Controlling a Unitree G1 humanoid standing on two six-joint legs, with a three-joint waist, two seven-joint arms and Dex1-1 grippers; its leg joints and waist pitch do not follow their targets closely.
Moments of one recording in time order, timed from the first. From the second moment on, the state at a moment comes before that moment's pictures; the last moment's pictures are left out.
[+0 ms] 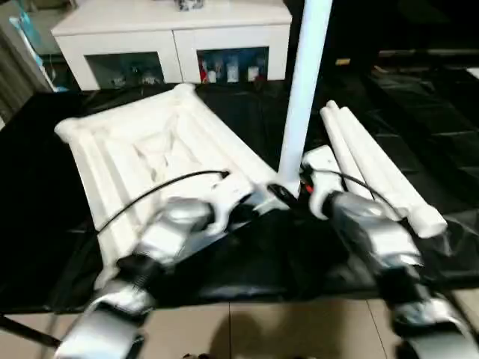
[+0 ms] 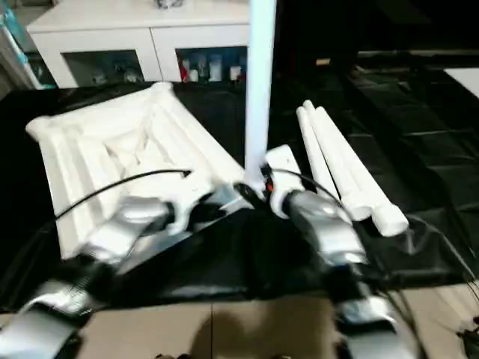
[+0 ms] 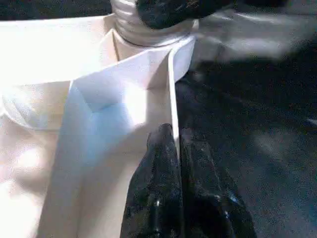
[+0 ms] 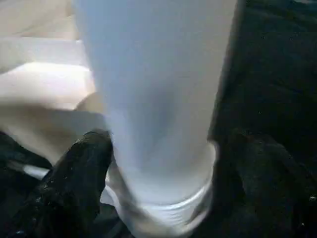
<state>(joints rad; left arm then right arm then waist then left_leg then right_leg) -0.57 0.24 -0.29 0.52 0.02 0.23 -0.93 -0.48 -0.30 0.11 0.38 0.13 0.30 0.65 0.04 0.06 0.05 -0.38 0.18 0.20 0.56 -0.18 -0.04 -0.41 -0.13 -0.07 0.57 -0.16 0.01</state>
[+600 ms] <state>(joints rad) -0.51 0.29 -0.31 0.40 -0.01 0.24 -1.04 -0.42 -0.41 0.13 0.36 0.18 0.14 0.90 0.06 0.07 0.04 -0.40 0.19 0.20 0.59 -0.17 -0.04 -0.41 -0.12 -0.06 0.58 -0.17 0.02</state>
